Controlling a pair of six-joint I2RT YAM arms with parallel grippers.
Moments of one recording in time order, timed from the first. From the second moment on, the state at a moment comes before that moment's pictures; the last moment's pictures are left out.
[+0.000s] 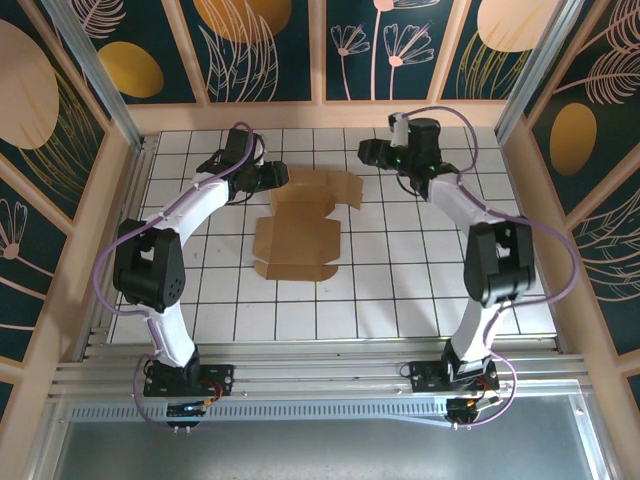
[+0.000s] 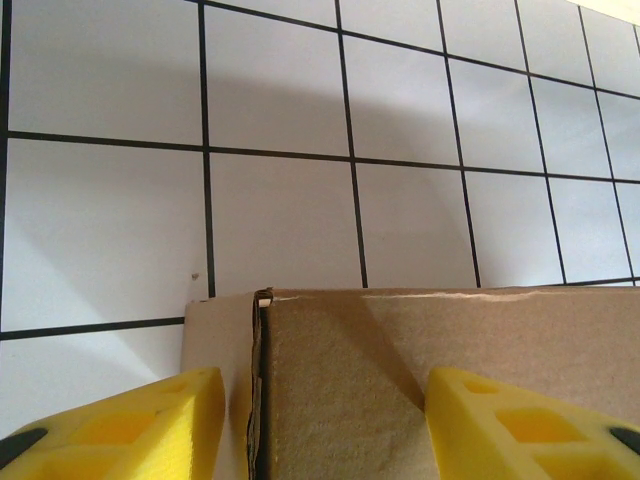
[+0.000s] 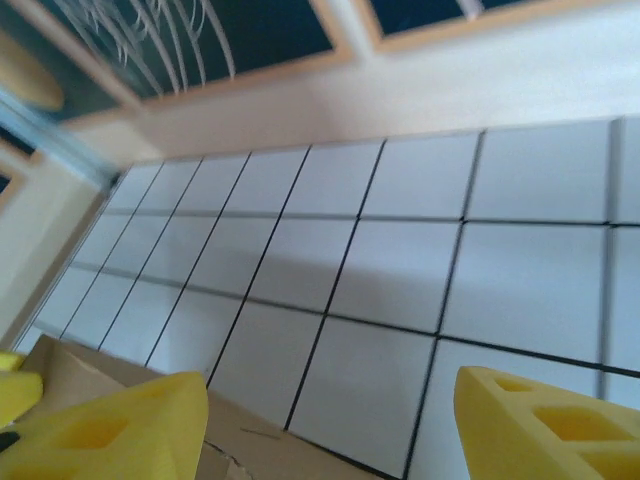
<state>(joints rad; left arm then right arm) -0.33 1.86 1.49 -0.44 0.18 -0.48 0.25 1.86 1.43 -0.05 -0.43 0.31</state>
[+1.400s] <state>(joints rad) -0.32 1.86 1.48 -0.40 0.25 -0.52 0.34 1.59 0.85 0.26 -0.59 0.37</state>
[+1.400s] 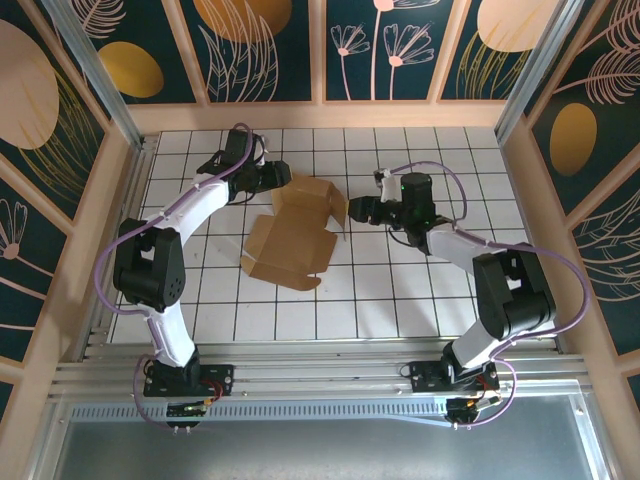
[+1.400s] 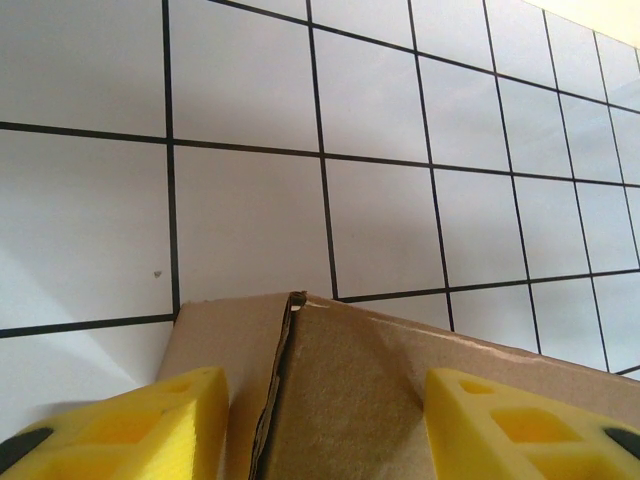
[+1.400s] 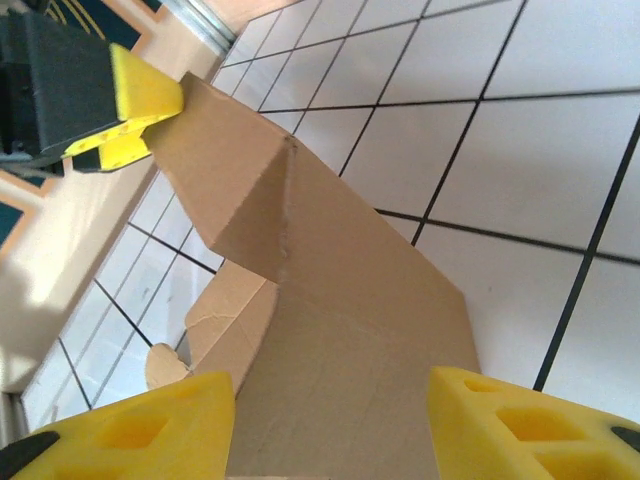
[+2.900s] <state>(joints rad) -0.31 1.86 1.49 -0.43 0.21 -0.47 0.45 1.85 1.12 0.12 -0.45 0.00</state>
